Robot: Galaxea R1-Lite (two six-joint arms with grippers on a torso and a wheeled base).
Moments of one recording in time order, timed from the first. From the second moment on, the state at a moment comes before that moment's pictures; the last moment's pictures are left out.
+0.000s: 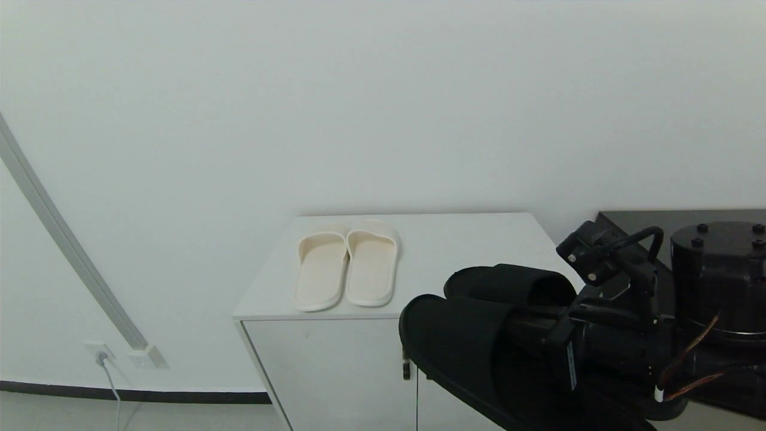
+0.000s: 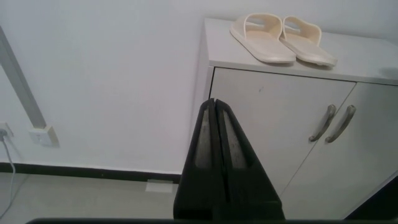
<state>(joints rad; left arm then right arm) 0.00 0.00 0.00 0.00 0.06 -0.11 0.77 1.46 -0.65 -0.47 0.05 0.05</state>
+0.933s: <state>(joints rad) 0.00 0.00 0.00 0.00 0.06 -0.10 0.77 1.46 -0.60 -0.50 0.05 0.05</state>
